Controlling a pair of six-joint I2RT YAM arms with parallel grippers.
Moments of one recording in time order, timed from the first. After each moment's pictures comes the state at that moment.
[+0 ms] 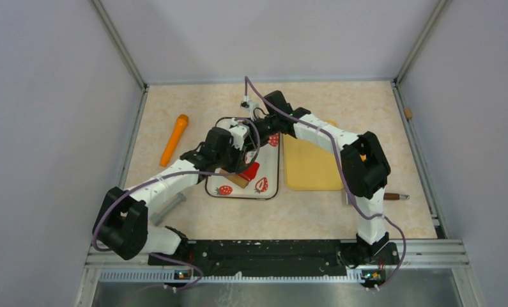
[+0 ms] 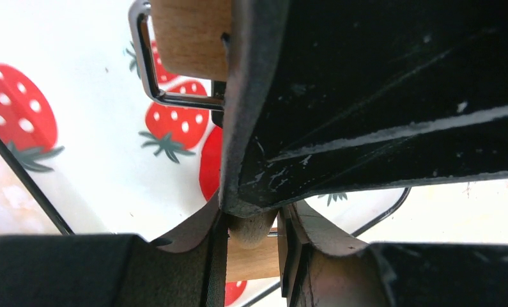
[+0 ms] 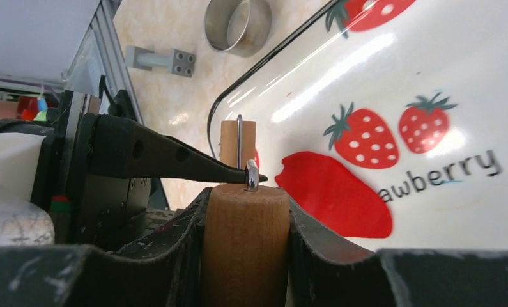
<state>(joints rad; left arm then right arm) -0.54 1.35 0.82 -0.24 0.15 -0.10 0.66 2.03 1.62 -0.38 -0.76 0.22</state>
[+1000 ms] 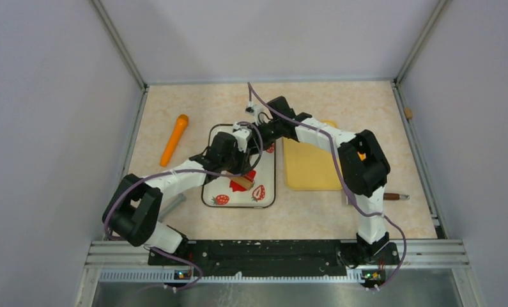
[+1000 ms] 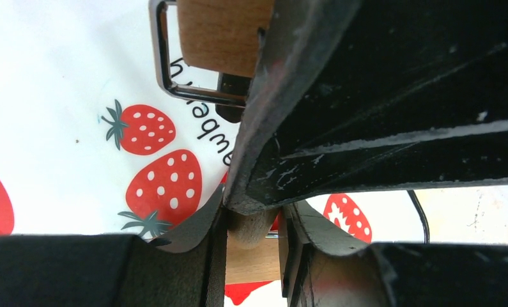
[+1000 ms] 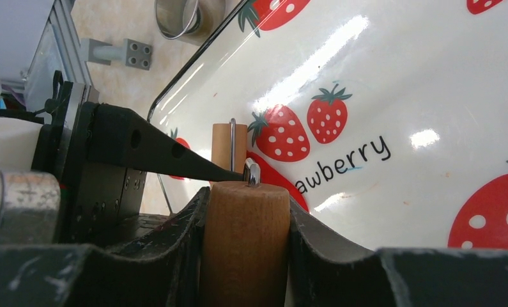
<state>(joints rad) -0.55 1.48 0.77 -0.03 0.16 -0.15 0.64 2.04 1.54 -0.32 -0.71 0.15</state>
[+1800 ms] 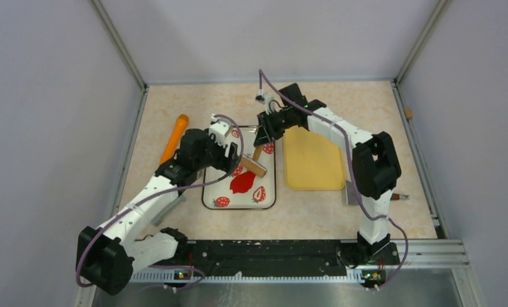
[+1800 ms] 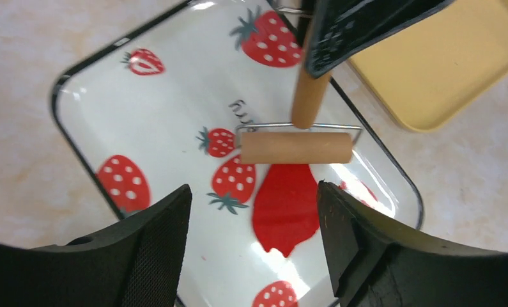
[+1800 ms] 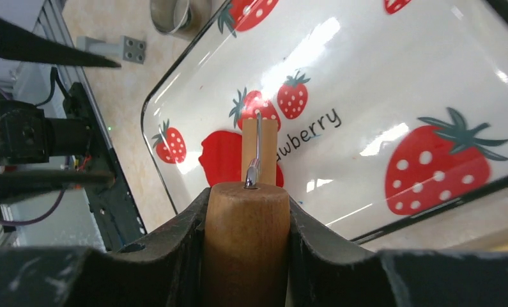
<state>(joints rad) -0.47 1.09 0.76 -0.22 0.20 0.01 0.58 1.98 1.61 -0.50 -0.70 0.07</state>
